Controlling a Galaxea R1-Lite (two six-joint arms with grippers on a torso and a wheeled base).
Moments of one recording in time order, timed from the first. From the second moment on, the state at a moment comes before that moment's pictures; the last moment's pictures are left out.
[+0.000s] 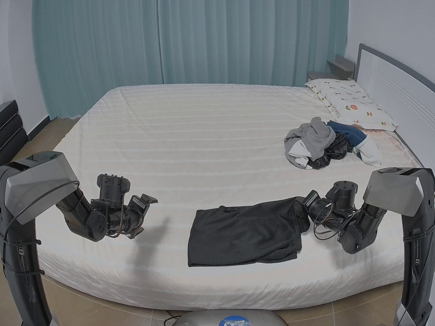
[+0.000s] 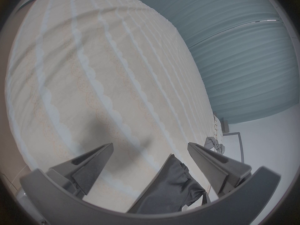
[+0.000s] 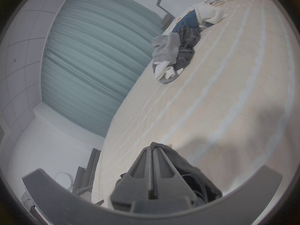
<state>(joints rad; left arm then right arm) -0.18 2.25 -0.88 -0.69 -0.10 -1.17 0.22 2.44 -0.81 -1.33 0.09 0.95</state>
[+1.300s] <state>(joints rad) -0.18 2.25 -0.88 -0.69 -0.09 -1.17 0.20 2.36 -0.51 -1.30 0.32 0.73</state>
